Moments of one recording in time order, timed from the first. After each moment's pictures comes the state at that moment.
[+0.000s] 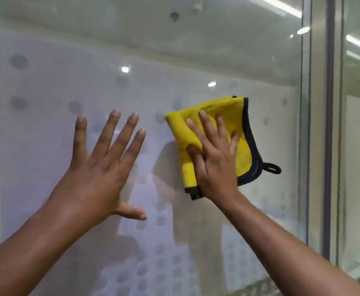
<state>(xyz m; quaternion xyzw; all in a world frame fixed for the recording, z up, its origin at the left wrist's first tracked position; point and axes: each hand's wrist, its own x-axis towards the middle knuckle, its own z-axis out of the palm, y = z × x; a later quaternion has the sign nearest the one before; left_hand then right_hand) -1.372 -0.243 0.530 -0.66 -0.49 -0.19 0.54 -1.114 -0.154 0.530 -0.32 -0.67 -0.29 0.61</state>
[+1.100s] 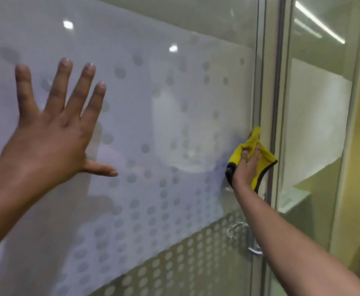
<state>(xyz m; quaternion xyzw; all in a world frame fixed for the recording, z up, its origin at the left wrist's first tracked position) -1.382 -0.212 0.529 -0.69 -0.44 -0.24 0.53 -0.948 -0.098 0.382 -0.53 -0.34 0.05 0.78</state>
